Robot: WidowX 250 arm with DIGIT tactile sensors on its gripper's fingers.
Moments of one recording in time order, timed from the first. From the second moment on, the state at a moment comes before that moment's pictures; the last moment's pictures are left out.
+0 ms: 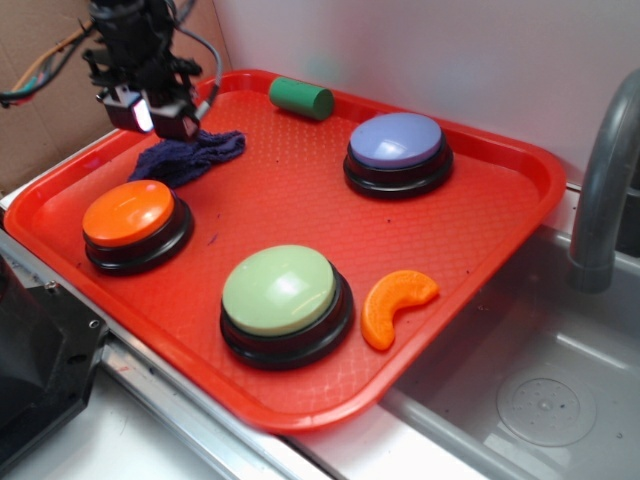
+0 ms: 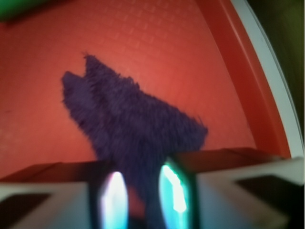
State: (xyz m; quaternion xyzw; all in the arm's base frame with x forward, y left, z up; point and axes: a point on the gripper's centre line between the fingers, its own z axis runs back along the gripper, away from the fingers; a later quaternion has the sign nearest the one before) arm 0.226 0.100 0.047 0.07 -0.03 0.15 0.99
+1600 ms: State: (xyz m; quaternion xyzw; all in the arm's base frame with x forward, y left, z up) arm 0.210 0.070 0.113 0.05 -0.01 0.22 0.97
